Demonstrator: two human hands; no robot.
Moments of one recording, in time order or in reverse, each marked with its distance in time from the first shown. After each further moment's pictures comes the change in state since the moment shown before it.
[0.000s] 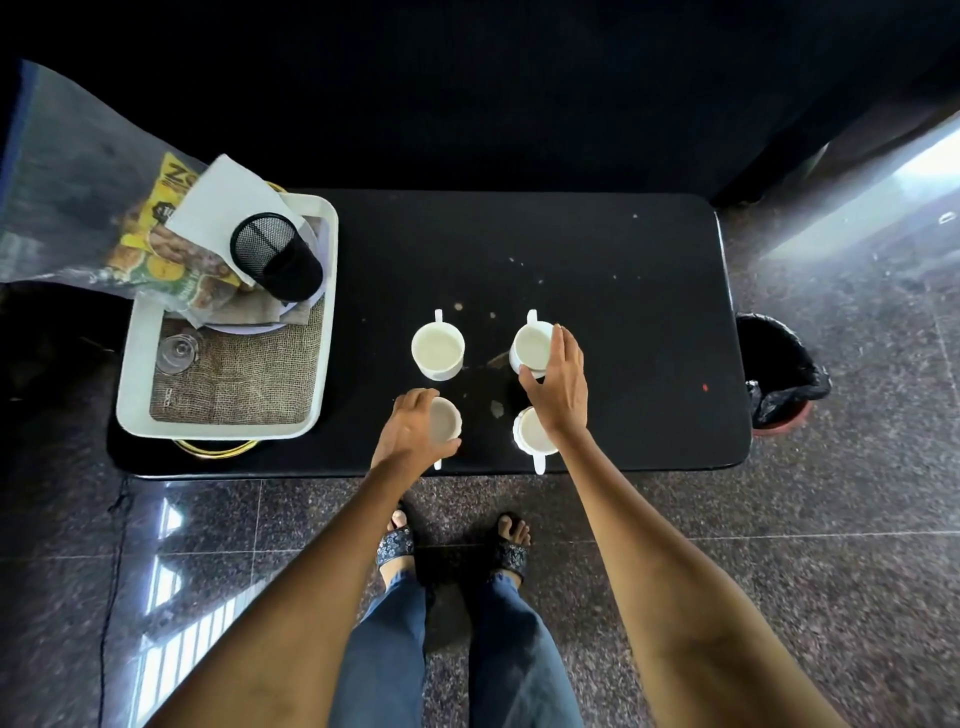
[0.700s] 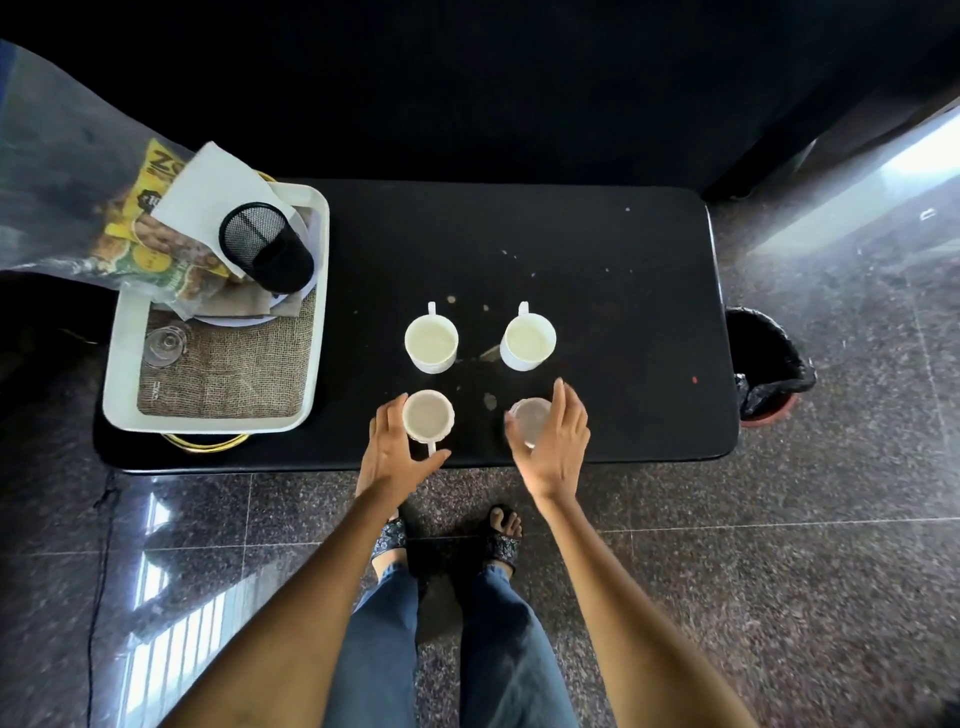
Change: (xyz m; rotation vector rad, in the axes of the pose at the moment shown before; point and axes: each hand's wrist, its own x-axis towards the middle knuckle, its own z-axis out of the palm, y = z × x) left_hand -0.029 -0.023 0.017 -0.236 0.128 -0.031; right_hand -0.079 0.017 0.017 -0.032 0.116 0.109
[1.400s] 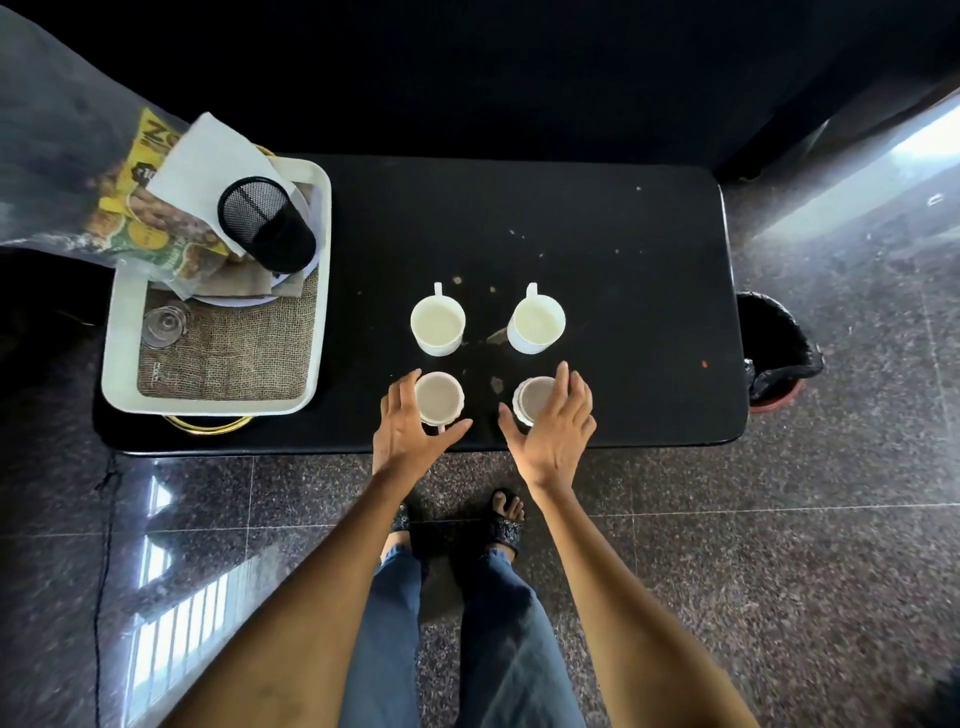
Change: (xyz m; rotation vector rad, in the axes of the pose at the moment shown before) left_hand 0.005 0.005 0.008 -0.018 0.052 -0.031; right_hand -0.010 -0.009 0.010 -0.171 0.019 -0.002
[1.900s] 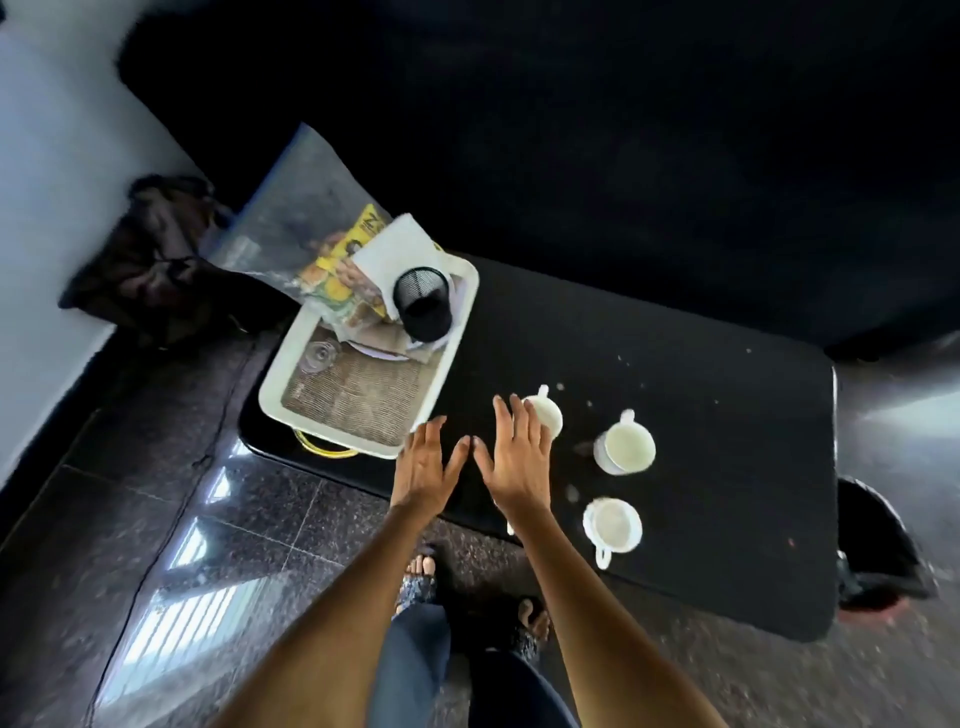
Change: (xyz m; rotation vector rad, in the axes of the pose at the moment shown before) left_hand 0.014 -0.019 -0.082 0.061 0.175 -0.139; right_hand 0.024 -0.146 -0.004 -0.001 -0.262 -0.628
